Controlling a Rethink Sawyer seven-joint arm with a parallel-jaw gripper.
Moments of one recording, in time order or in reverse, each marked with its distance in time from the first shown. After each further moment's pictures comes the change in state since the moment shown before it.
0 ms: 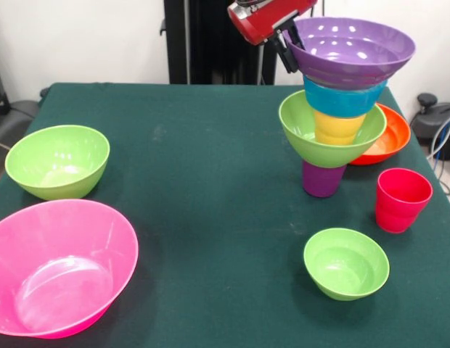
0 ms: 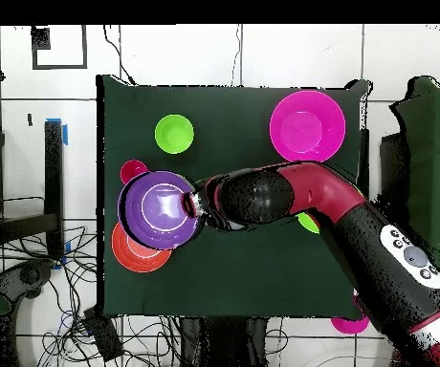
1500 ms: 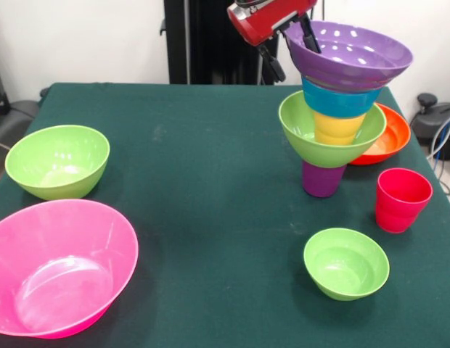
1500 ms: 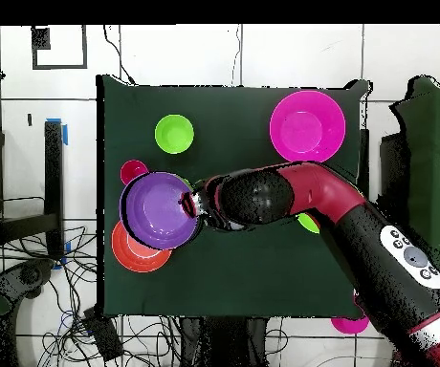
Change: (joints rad) arm 0.000 0.000 -0.004 0.001 0.001 -0.009 0.000
